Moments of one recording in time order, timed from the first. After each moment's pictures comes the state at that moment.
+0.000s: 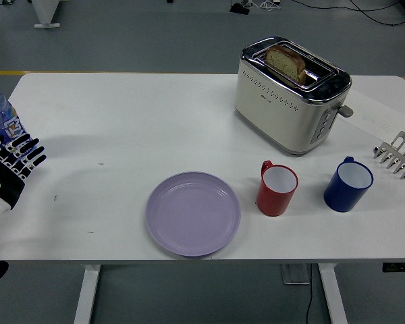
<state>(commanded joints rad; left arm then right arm) -0.06 0.23 -1.63 -1.29 0.68 -0.06 0.04 0.13 -0.06 1.01 0.24 -0.13 -0.44 -0.25</state>
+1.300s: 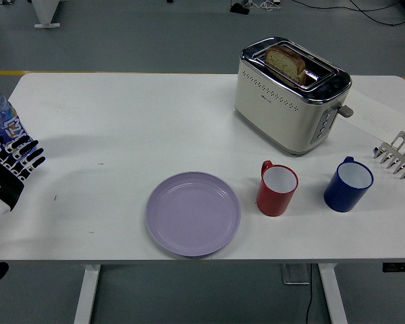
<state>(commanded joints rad) -0.05 0.23 -1.63 -1.28 0.68 -0.05 0.03 0.13 -0.06 1.02 0.24 -0.13 -0.44 -0.25</state>
